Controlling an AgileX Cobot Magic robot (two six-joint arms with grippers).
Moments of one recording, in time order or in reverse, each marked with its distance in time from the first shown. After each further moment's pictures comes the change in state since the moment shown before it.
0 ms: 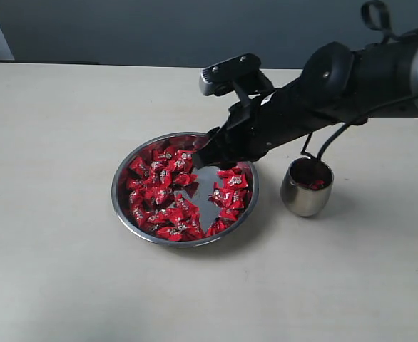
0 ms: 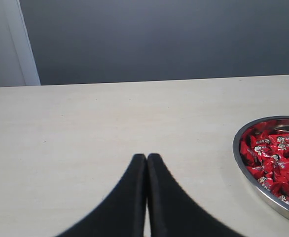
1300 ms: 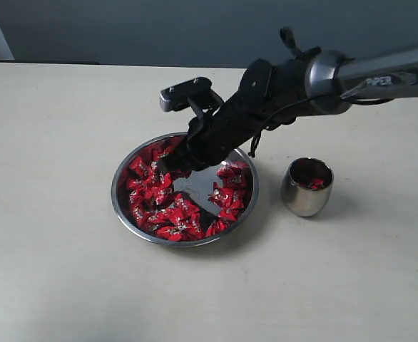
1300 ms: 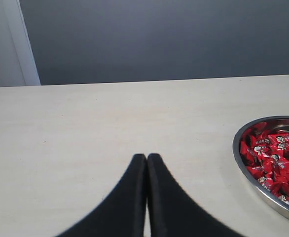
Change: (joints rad) left arm 0.000 0.000 0.000 0.000 0.000 0.000; right arm 0.032 0.272 -0.265 0.022 0.100 -0.013
